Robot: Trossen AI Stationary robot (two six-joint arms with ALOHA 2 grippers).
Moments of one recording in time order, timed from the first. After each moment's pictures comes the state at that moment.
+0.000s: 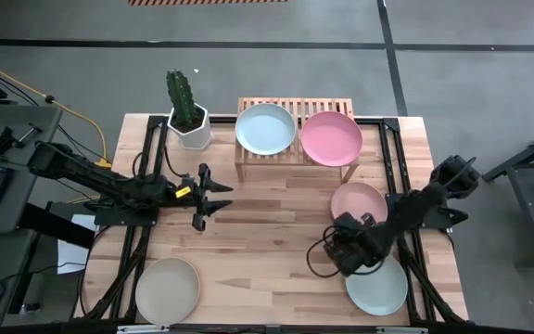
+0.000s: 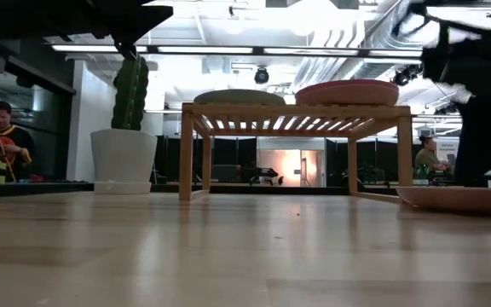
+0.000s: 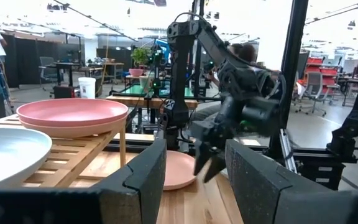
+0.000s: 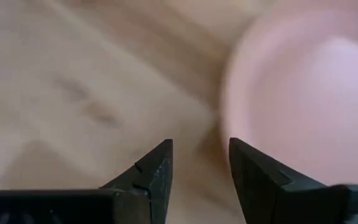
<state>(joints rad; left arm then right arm) -0.21 0.98 0.27 0.87 -0.22 -0.01 0.65 1.59 0.89 -0.89 0.48 1.61</state>
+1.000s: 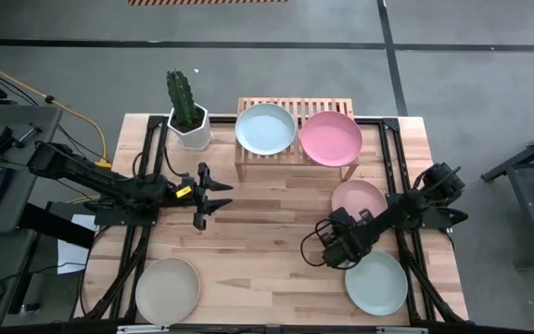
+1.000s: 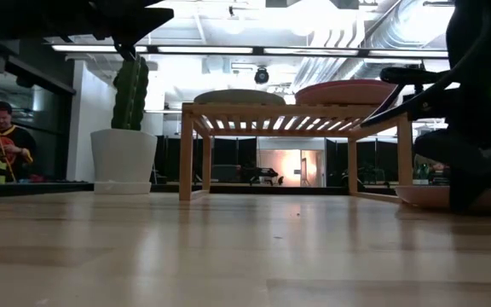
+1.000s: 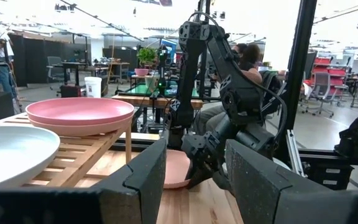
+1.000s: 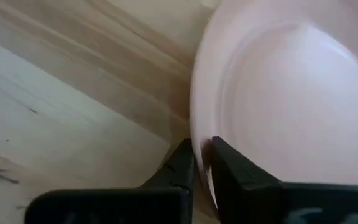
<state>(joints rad) -0.21 0.98 0.27 0.87 -0.25 -0.01 0.54 1.75 0.89 -0.94 0.45 1.62</state>
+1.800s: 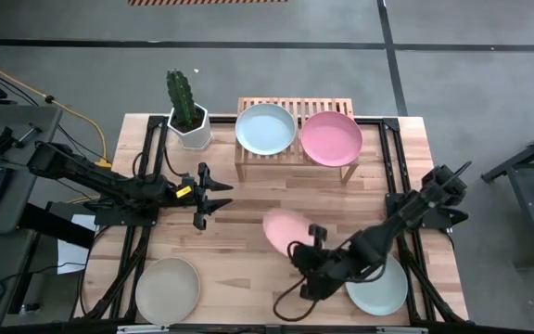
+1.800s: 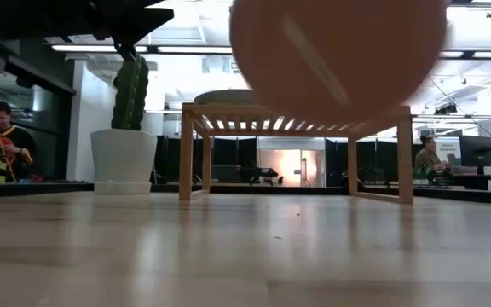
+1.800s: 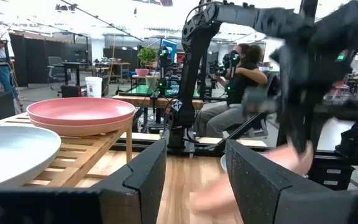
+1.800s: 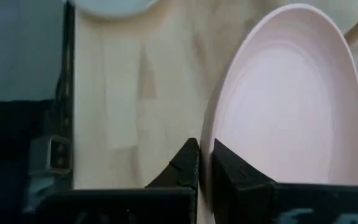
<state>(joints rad) -0.21 0.98 0.27 0.87 -0.25 -0.01 0.63 1.75 1.55 -0.79 0.46 0.68</state>
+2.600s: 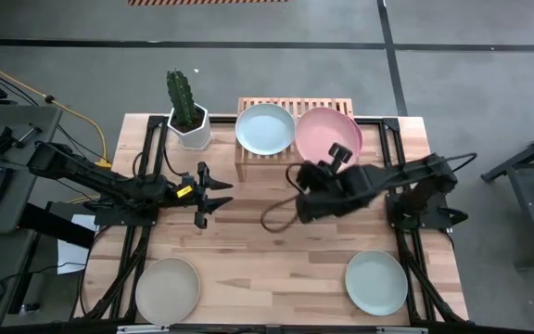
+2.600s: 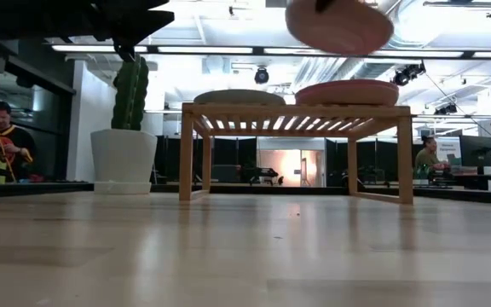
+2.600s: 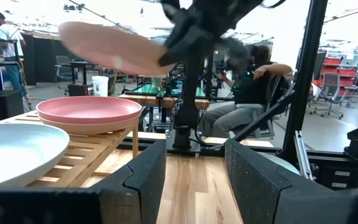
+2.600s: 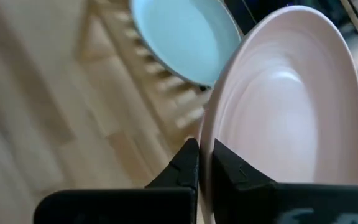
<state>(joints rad) -0.21 0.98 0.27 0.87 -0.28 -0.01 0.30 1.76 1.94 -1.57 0.86 0.62</state>
